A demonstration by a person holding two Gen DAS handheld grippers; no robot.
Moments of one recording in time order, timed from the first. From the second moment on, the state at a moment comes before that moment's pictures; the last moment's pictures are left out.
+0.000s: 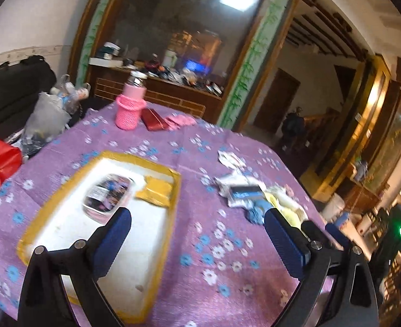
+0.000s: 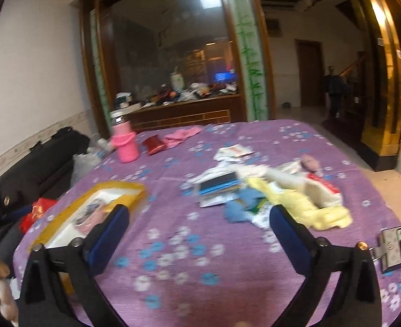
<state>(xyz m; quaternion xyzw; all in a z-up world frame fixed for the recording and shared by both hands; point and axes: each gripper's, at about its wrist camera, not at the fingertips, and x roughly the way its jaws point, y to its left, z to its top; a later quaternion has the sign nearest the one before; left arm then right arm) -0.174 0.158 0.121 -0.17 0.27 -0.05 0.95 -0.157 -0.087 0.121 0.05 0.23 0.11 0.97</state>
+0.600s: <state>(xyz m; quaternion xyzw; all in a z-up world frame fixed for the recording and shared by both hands) -0.124 0.140 0.166 -0.09 0.26 0.00 0.96 -0.109 -0.145 0.119 0.03 0.25 0.08 0.96</state>
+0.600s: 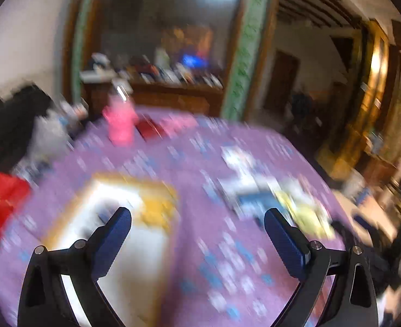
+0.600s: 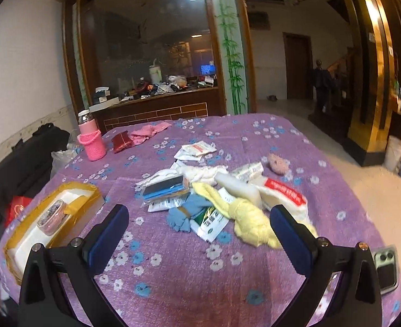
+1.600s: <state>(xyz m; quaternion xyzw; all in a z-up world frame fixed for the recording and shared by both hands) 0.050 -0.048 0.052 0.25 0.36 -0.19 0.88 -0.030 -0.249 0.073 0.15 0.29 -0.03 0.95</state>
